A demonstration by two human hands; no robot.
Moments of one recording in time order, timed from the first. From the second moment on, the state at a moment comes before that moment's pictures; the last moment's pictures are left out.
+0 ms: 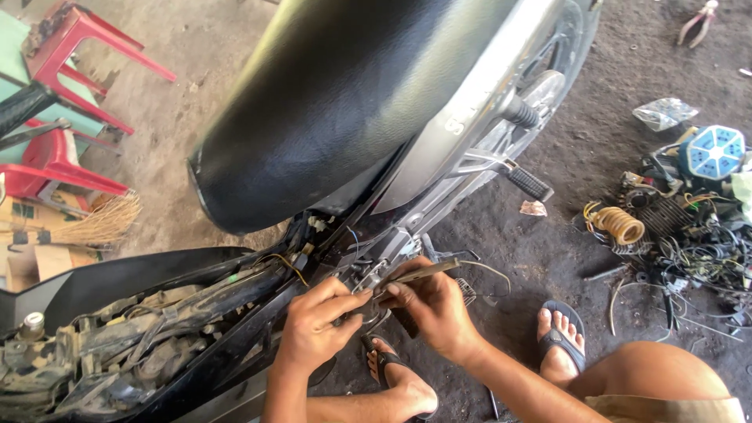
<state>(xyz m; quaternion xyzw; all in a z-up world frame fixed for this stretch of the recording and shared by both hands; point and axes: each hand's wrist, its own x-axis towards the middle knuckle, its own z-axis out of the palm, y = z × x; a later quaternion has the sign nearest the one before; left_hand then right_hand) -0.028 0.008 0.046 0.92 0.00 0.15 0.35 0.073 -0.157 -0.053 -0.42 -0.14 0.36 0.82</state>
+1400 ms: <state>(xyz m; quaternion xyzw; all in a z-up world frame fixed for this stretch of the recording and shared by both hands) -0.034 0.020 0.020 0.84 -0.01 0.09 0.53 0.101 -0.190 0.015 -0.61 -0.40 0.20 0.65</state>
